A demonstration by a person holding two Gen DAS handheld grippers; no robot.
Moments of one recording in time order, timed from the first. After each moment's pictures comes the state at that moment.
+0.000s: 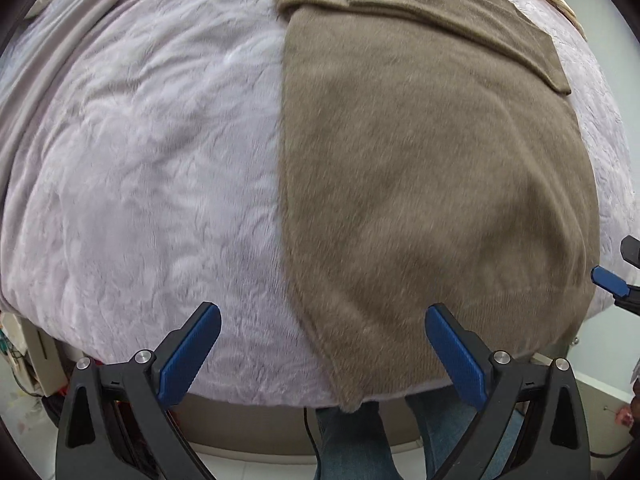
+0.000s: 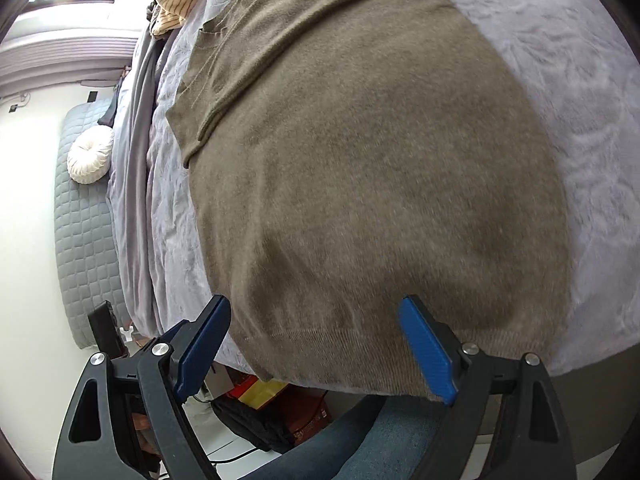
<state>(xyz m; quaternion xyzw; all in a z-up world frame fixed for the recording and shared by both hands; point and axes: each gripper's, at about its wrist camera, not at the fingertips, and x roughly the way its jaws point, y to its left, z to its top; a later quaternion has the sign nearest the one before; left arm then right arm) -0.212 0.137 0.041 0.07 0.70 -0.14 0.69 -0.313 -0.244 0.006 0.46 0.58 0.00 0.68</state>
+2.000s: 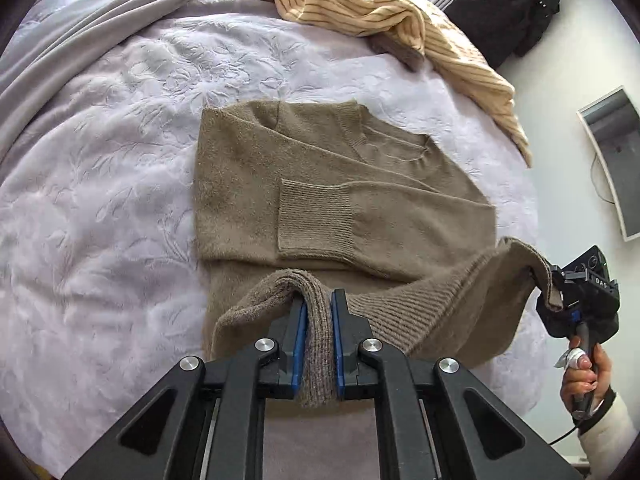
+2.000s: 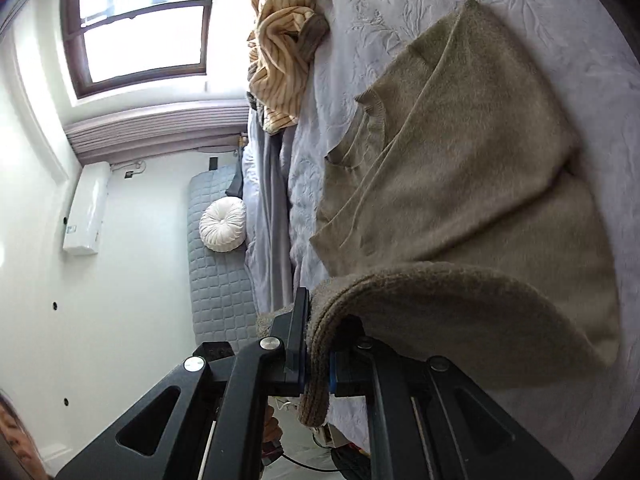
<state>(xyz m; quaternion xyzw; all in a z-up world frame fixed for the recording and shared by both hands) -0.017 0.100 0.101 -0.07 0.62 -0.22 0.75 -0.149 -0.373 0.017 0.60 0.40 0.14 0.67</state>
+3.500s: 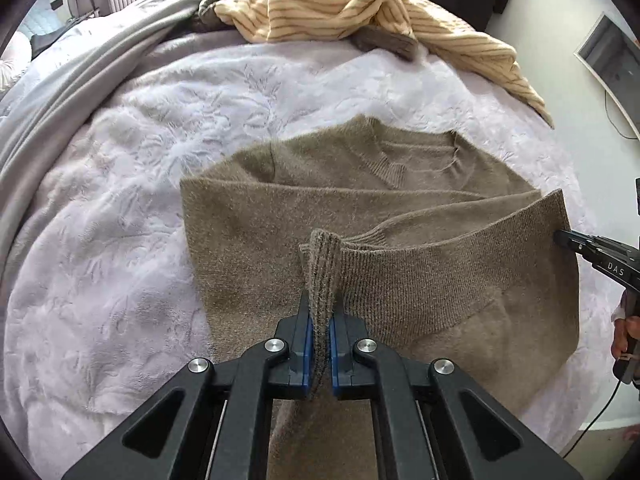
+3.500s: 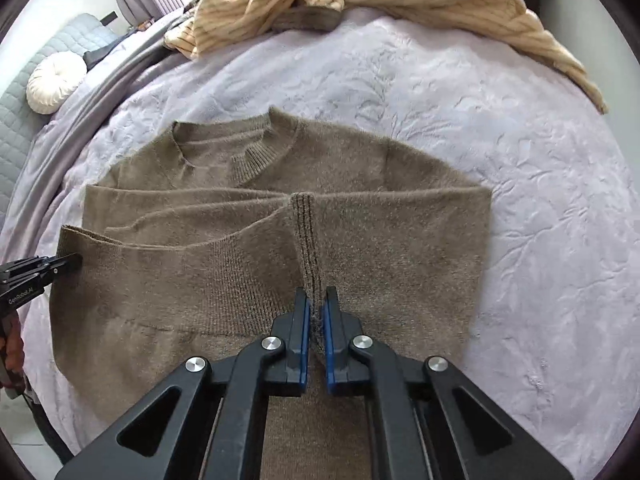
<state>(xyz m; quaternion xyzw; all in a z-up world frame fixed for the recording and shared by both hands) 0.020 0.067 0.073 0.04 0.55 -0.24 0.80 -0.086 -0.340 0.046 0.09 0.52 -0.05 0.84</state>
